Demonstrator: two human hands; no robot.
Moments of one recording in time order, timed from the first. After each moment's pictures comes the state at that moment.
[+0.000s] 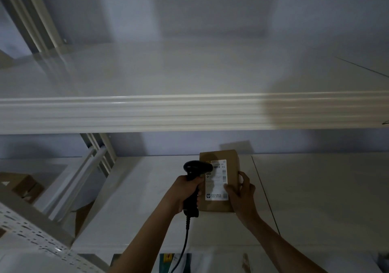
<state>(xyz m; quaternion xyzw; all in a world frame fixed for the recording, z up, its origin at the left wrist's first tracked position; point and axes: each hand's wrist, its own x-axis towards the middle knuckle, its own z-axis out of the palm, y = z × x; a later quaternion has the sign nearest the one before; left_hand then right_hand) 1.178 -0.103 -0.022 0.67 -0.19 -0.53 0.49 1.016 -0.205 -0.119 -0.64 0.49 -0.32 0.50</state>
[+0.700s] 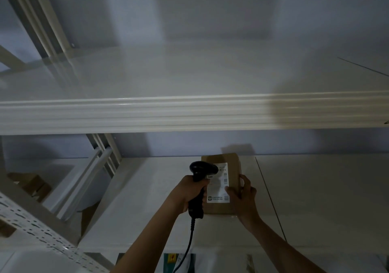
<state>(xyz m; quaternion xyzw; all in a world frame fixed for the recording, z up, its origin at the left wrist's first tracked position) 1.170 -0.096 -0.003 0.68 -0.22 -0.53 0.45 1.022 -0.200 -0.122 -0.63 0.49 -0.32 0.51</state>
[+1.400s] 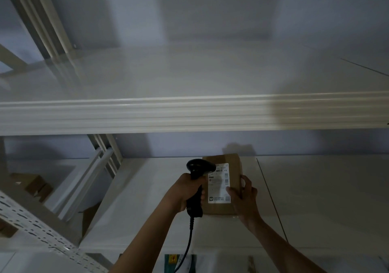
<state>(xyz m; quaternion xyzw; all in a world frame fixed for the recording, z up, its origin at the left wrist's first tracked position) 1.178 -0.093 0.002 0.67 -0.22 -0.53 0.47 1.023 -0.200 -0.121 -0.62 0.49 -0.31 0.52</state>
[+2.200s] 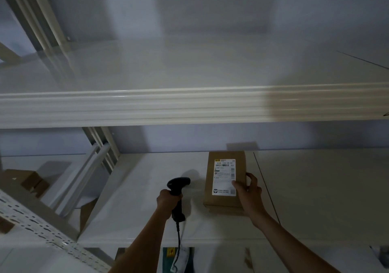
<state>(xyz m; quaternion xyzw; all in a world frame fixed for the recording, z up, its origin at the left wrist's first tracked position) 1.240 -0.089 -0.147 0.85 -0.14 -0.36 0.36 1.002 -0.203 -0.114 -0.59 0.54 -0.27 0.54</state>
